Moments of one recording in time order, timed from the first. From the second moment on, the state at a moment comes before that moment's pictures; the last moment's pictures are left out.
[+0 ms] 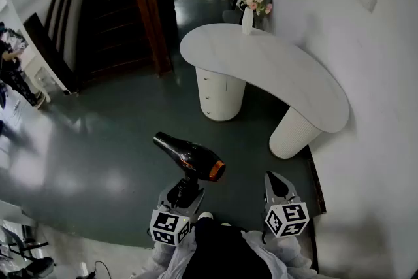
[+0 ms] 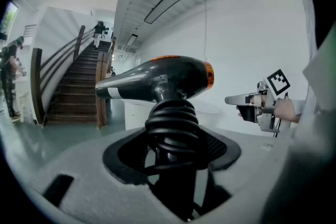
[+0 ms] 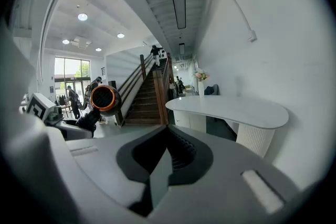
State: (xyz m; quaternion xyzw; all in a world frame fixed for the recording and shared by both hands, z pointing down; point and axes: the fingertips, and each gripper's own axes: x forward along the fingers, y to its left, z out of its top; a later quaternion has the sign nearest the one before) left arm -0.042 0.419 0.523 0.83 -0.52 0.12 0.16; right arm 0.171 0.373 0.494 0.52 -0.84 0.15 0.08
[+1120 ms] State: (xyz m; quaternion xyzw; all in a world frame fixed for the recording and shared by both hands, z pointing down) left arm -0.039 0.389 0.528 0.80 -0.56 0.09 0.17; right arm 0.195 0.346 0.501 0.49 -0.85 0.15 0.07
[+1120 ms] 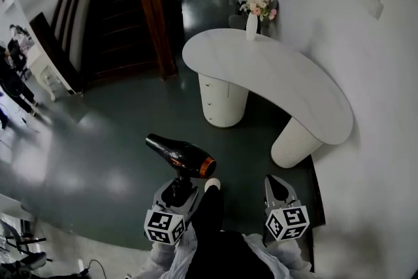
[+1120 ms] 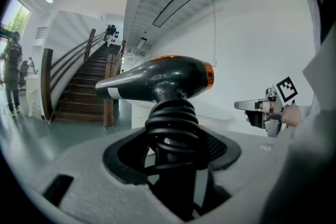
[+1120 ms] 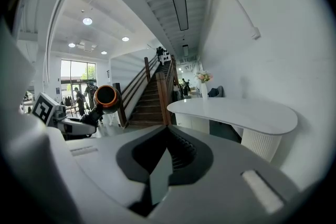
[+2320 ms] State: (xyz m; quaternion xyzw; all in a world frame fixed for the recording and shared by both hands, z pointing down) left arm -0.123 0.038 0.515 0.85 -0.49 0.12 0.13; right arm 0.085 -0.007 0.498 0.52 -0.84 0.17 0.07
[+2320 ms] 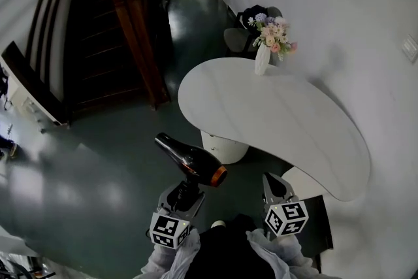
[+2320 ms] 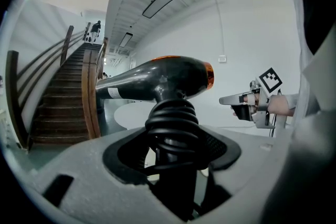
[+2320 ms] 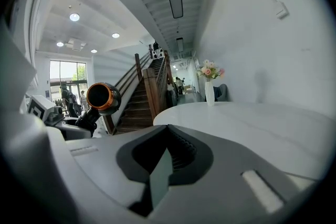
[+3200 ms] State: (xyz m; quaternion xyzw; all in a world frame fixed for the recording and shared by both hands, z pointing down) left arm -0.126 -0.201 0.524 0.84 -0.50 0.14 0.14; right arm 0.084 -0.257 0.506 0.50 -0.84 0.17 0.08
